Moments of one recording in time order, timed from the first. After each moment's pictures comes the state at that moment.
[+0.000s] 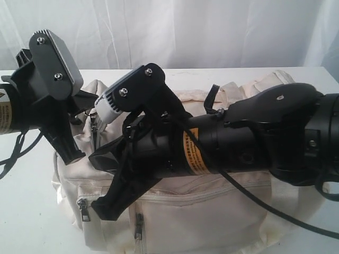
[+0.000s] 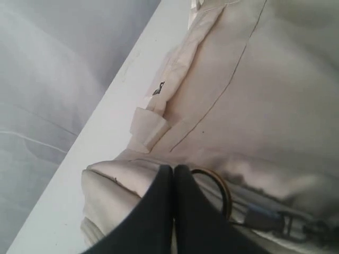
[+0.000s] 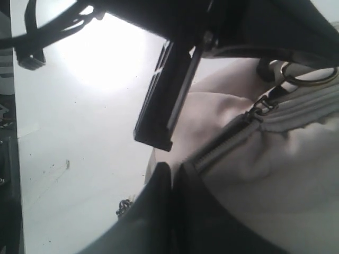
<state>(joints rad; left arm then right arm) -0.50 1.19 -0.69 1.69 -0.10 -0.98 1.02 1.43 -0.85 -1.65 -0.37 1.58</state>
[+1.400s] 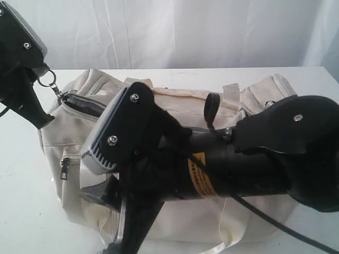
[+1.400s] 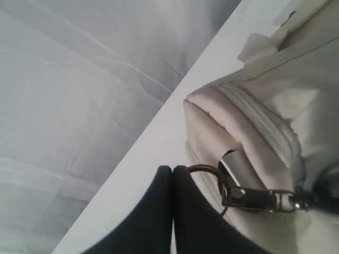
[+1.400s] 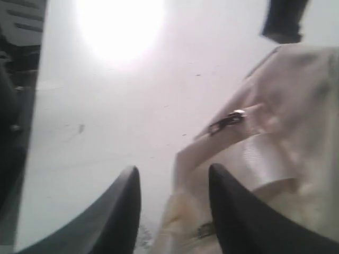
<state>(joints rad) -0.44 1.16 -0.71 1.67 0.18 -0.95 1.08 1.36 -0.82 -1.75 -0.32 1.45</state>
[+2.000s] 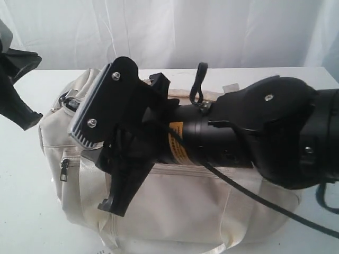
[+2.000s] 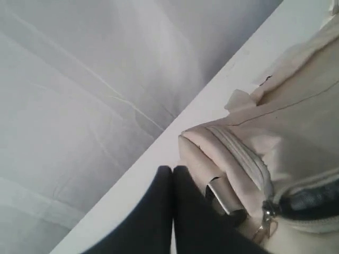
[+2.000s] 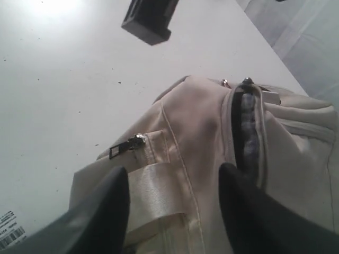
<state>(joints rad) -0.44 0.97 -0.65 1.67 0.08 -1.05 1.08 1.43 -0.92 -1.75 -0.12 1.26</state>
